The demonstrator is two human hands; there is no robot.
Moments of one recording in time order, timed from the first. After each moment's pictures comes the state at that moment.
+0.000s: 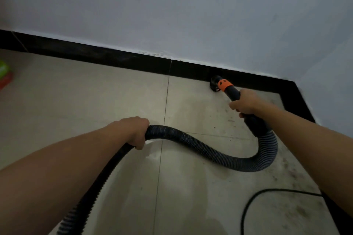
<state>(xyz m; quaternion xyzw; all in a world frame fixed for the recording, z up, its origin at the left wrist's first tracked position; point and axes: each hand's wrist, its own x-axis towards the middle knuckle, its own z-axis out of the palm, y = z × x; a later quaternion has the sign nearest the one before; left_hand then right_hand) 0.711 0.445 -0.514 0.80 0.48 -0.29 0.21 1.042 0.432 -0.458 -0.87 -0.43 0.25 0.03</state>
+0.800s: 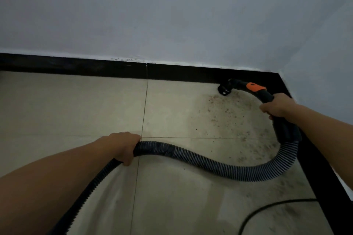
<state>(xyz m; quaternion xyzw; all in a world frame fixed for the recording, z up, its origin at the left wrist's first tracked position) 0.771 0.432 -0.522 0.80 0.43 -0.37 0.19 1.205 0.378 -0.459 -0.92 -0.31 0.23 0.10</state>
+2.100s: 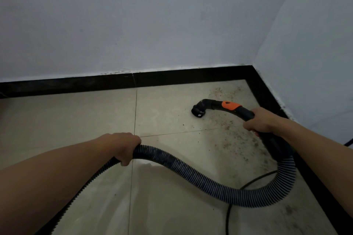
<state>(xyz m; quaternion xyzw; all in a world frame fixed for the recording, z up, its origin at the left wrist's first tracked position) 0.803 0.389 -0.483 0.83 0.39 -0.40 0.11 1.191 0.274 -0.461 -0.86 -0.38 0.33 0.07</state>
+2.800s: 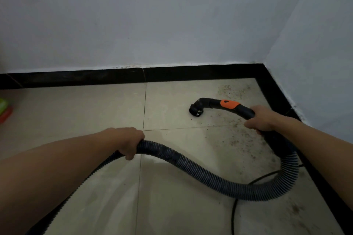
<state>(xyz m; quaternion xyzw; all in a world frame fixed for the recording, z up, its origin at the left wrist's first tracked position) 0.785 0.382 -0.475 0.82 0.40 -0.39 0.13 1.170 0.282 -0.463 -0.84 -0.44 0.32 0.05</state>
